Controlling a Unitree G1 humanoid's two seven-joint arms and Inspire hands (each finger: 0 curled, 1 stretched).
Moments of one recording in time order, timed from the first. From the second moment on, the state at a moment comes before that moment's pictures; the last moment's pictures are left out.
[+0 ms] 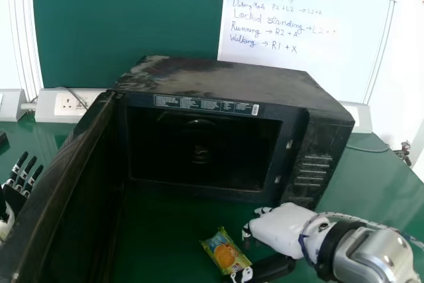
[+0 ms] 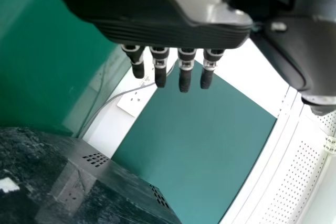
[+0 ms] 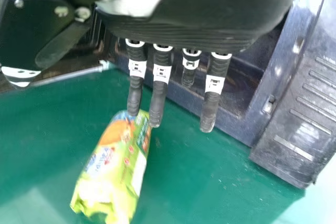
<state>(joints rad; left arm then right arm) 0.23 0.22 0.60 -0.30 -0.81 0.27 -0.20 -0.28 -1.11 0.23 -0.93 -0.62 0.36 1.13</state>
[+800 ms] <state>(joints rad) 0.23 0.22 0.60 -0.31 -0.84 0.28 -0.19 -0.19 -0.90 0.28 -0.91 -0.95 0.25 1.21</state>
